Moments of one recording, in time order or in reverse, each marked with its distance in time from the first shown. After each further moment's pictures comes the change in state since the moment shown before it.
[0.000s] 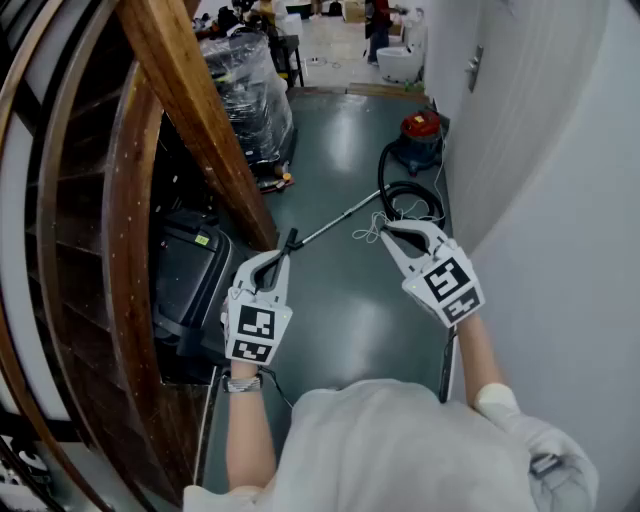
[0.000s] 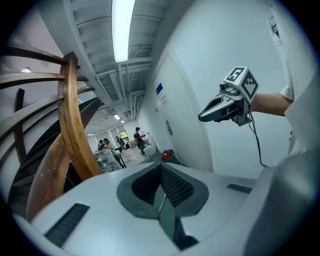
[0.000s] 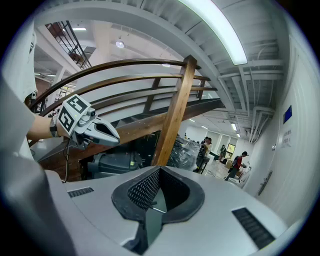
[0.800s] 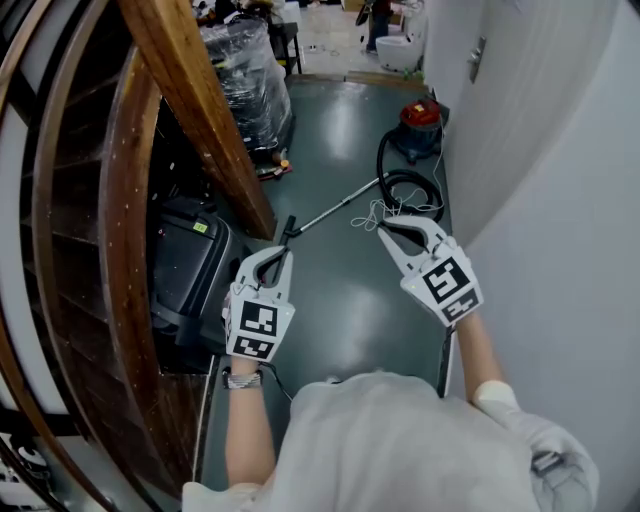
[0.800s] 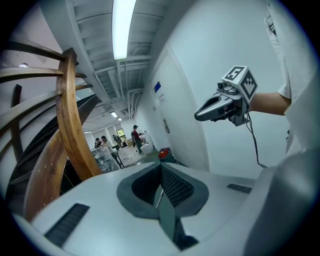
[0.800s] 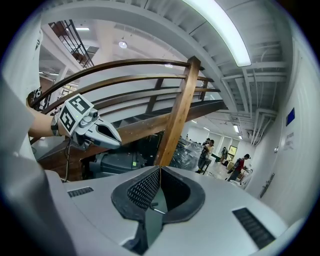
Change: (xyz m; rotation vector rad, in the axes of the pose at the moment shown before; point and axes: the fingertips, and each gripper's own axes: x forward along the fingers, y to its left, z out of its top) left arm -0.007 -0.005 -0.014 -0.003 0.015 -0.035; right arm 0.007 0.022 0.004 -0.023 -0.017 0.017
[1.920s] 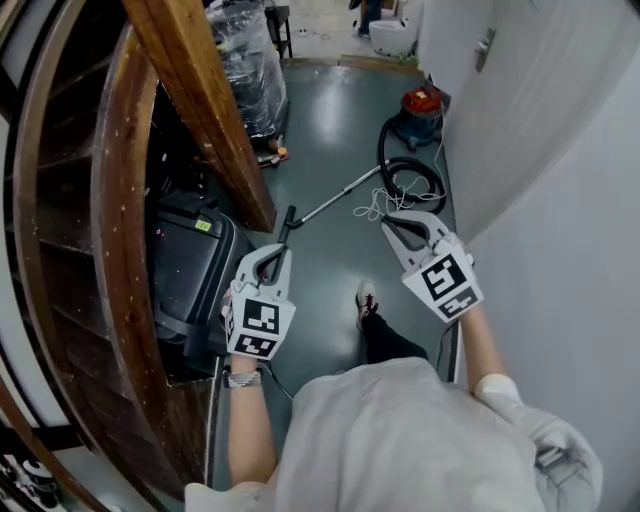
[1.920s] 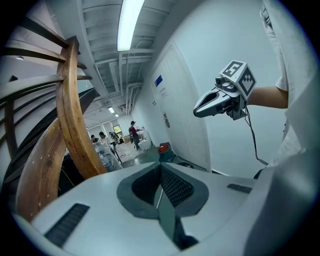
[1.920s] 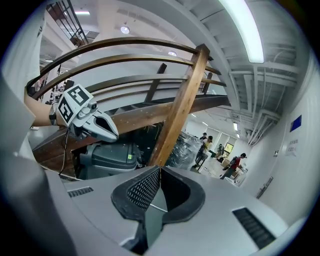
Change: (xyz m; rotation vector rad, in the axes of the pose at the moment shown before) left arm 0.018 0.078 -0.070 0.001 0.039 -0.050; right arm 0.096 0.023 -0.005 -0.057 0.112 -0.047
